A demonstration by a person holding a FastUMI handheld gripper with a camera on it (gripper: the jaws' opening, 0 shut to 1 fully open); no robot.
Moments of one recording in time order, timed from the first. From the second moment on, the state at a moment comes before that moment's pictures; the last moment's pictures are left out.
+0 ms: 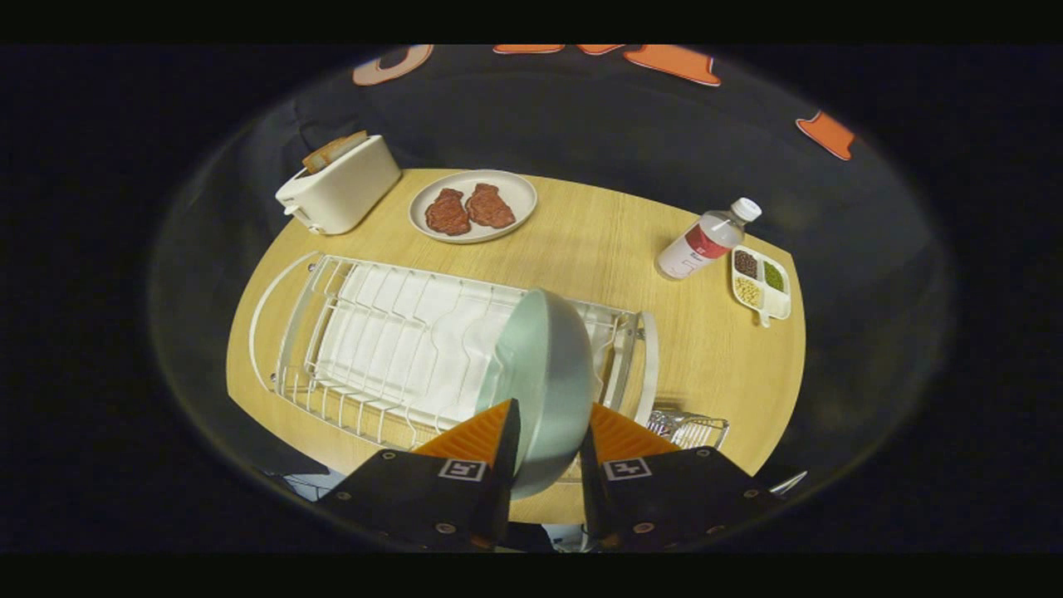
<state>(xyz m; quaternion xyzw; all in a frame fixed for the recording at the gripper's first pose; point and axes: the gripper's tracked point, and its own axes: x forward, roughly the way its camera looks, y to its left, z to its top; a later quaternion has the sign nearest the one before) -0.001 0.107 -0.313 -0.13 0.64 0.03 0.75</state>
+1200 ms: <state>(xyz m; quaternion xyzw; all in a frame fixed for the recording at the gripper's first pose) -0.095 0.057 -0.230 -0.09 0.58 0.02 0.81</state>
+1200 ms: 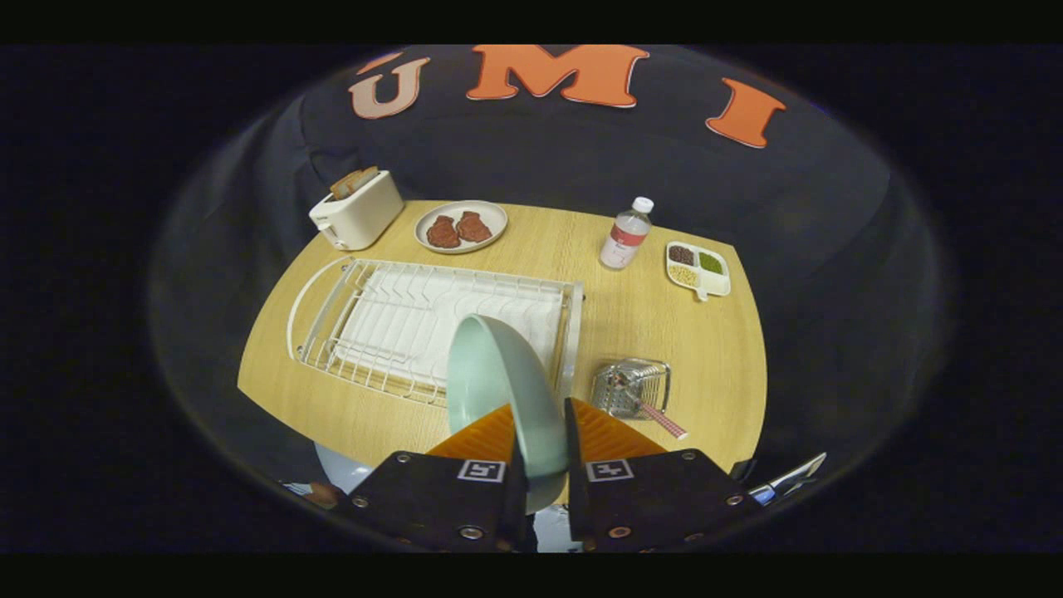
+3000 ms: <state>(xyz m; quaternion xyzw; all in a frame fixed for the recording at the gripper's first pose) -0.243 0.035 -0.399 0.26 0.63 0.00 0.73</state>
